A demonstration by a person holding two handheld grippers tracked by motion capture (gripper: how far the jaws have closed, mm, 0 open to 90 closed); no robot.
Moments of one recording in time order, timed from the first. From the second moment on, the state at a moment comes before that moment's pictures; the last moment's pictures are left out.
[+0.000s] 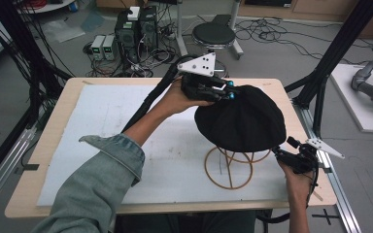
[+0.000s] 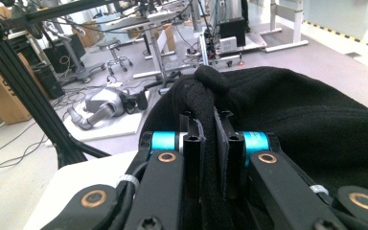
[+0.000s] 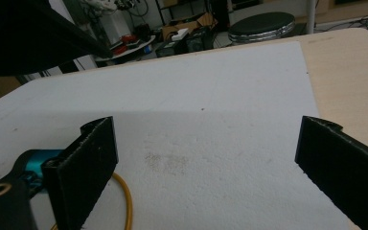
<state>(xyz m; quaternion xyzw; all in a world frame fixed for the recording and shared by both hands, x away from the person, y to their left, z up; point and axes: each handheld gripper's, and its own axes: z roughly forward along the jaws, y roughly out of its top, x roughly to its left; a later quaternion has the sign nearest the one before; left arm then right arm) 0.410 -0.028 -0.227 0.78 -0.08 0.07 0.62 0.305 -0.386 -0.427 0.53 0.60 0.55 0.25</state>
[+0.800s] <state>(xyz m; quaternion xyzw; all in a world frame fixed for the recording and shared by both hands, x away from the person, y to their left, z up) 0.409 -0.031 -0.234 0.79 -0.08 0.08 0.60 0.306 -0.386 -0.428 0.53 0.60 0.55 0.25</state>
